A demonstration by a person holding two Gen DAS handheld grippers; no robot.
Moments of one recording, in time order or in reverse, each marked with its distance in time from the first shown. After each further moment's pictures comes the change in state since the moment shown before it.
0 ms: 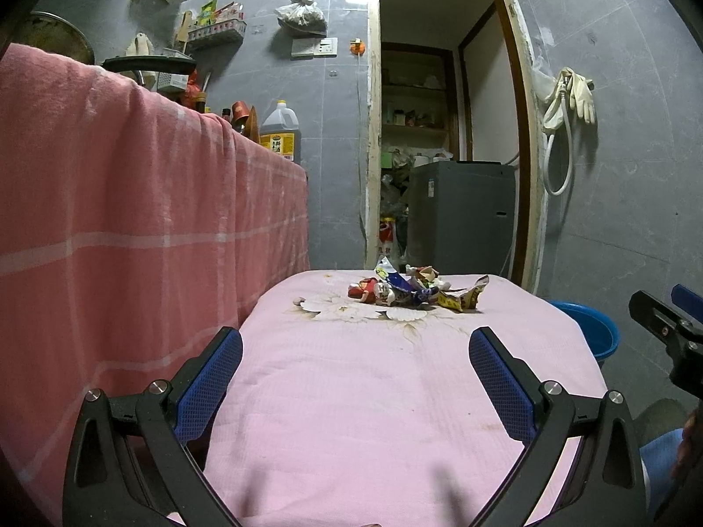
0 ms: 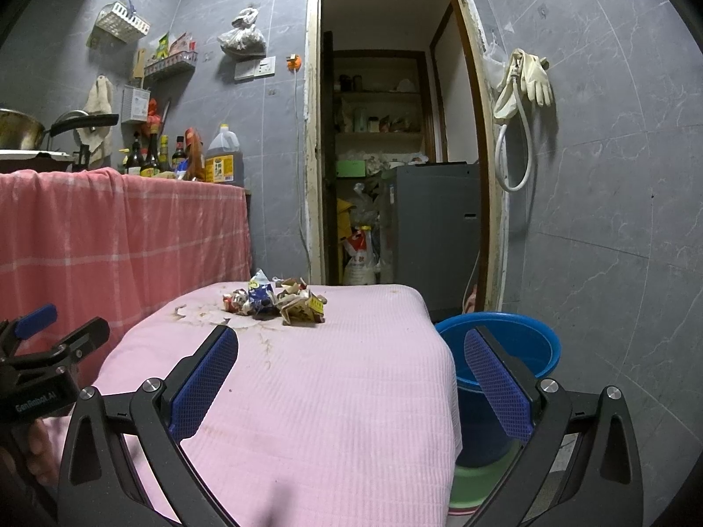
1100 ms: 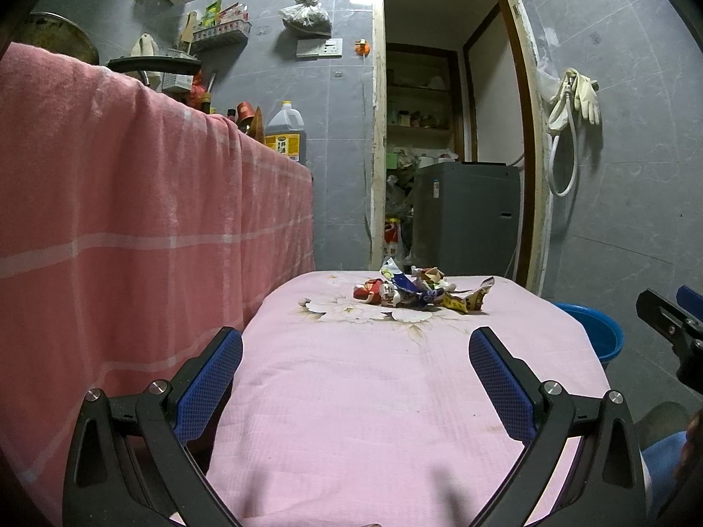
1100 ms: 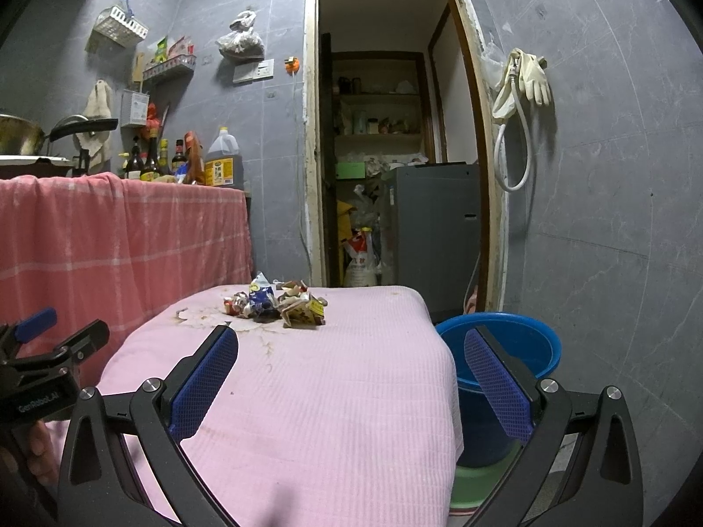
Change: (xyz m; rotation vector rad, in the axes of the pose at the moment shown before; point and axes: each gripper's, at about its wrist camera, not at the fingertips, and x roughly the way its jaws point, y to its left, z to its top) left arm 0.003 0.009 0.003 -0.005 0.002 0.008; right arm -0.004 -0.006 0.009 0.010 -0.004 0.003
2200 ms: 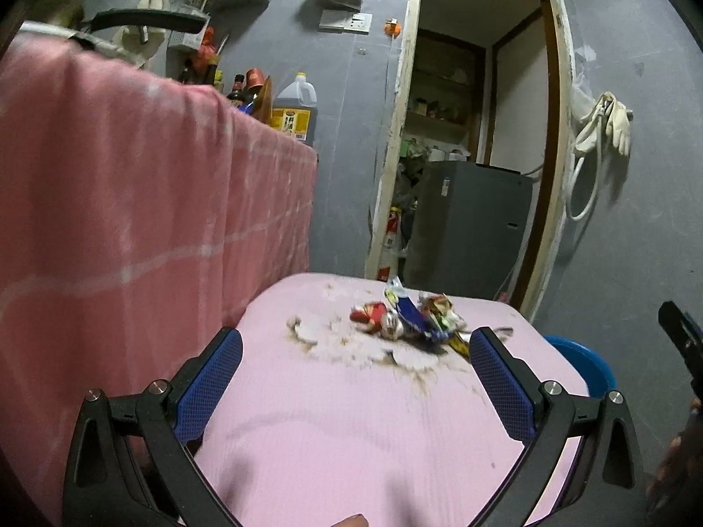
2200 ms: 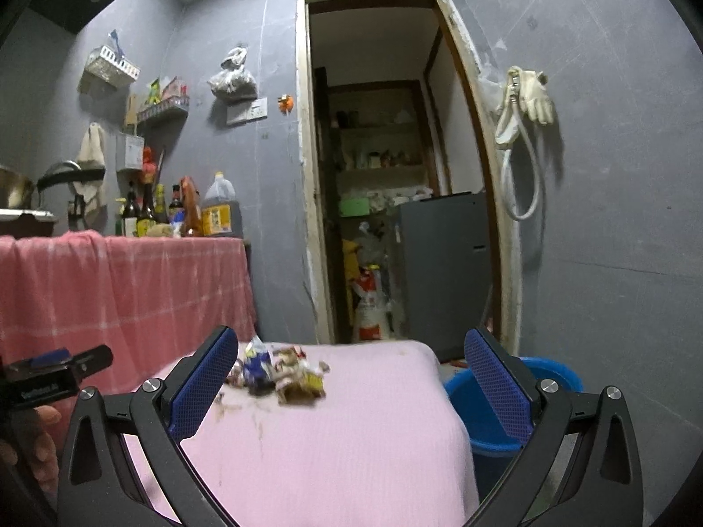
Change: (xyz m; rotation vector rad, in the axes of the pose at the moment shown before) left arm 0.063 0.022 0.053 -0.119 0.076 -0.012; right arm 0.050 -0.023 0.043 0.056 -0.122 0.055
